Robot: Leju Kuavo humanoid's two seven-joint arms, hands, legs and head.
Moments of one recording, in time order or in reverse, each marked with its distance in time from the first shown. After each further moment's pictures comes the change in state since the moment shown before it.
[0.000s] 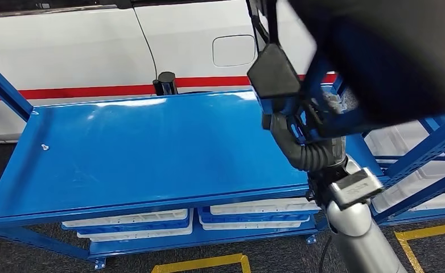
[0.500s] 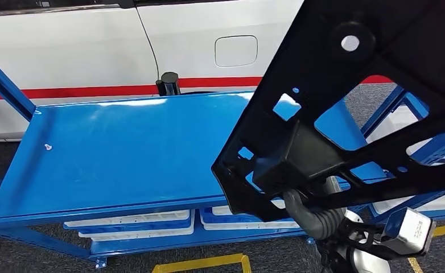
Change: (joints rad) left arm 0.021 0.010 0.032 0.009 0.054 0.006 -0.054; right arm 0.326 -0.053 -0.067 -0.125 -0.408 0.385 -0.030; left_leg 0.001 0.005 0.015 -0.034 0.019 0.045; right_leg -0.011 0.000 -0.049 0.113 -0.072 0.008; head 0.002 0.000
